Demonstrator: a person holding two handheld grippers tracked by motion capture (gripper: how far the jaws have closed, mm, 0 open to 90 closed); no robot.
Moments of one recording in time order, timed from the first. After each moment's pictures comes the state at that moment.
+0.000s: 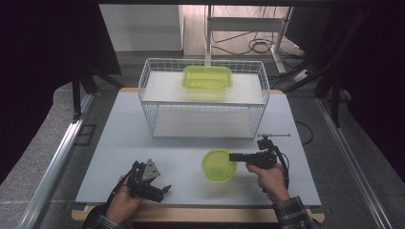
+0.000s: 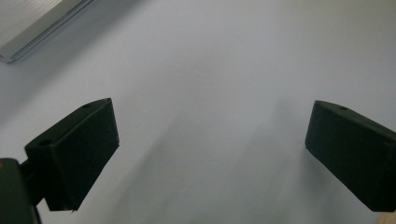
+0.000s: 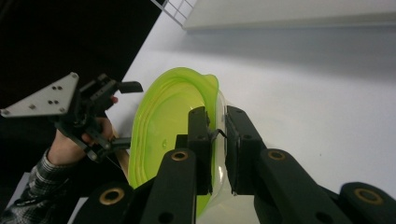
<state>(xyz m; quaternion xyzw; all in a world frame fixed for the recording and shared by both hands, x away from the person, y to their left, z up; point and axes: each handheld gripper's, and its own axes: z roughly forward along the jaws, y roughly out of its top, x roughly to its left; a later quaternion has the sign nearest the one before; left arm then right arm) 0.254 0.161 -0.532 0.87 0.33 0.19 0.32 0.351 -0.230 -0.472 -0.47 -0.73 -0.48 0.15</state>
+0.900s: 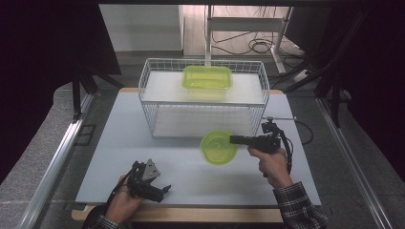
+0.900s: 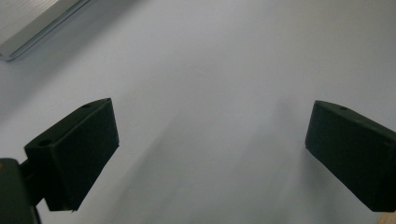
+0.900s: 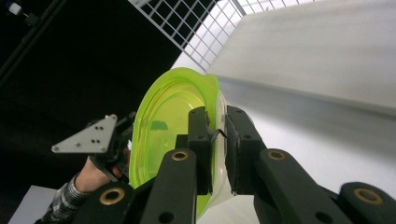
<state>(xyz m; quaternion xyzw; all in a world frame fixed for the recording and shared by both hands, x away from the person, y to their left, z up) 0.254 0.161 -0.533 0.87 0.33 0.19 0.32 0.368 -0.224 -0.419 -0.45 -0.72 -0.52 0.12</state>
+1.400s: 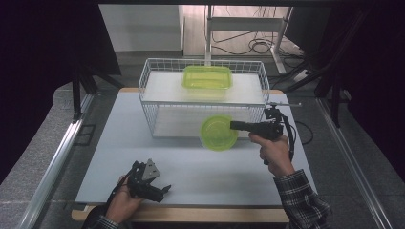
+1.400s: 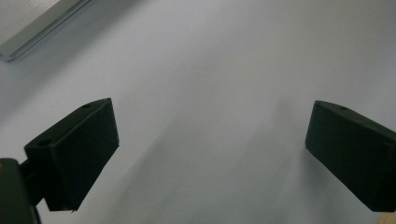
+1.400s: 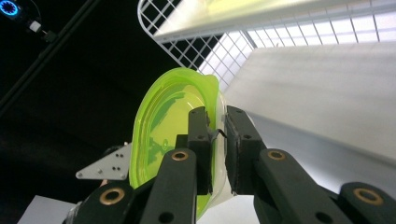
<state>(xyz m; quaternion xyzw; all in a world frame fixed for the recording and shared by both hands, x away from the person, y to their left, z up) 0.254 0.161 -0.532 0.87 0.33 0.19 0.32 0.383 -0.219 -0.379 -0.43 -0.71 -0.55 0.11</state>
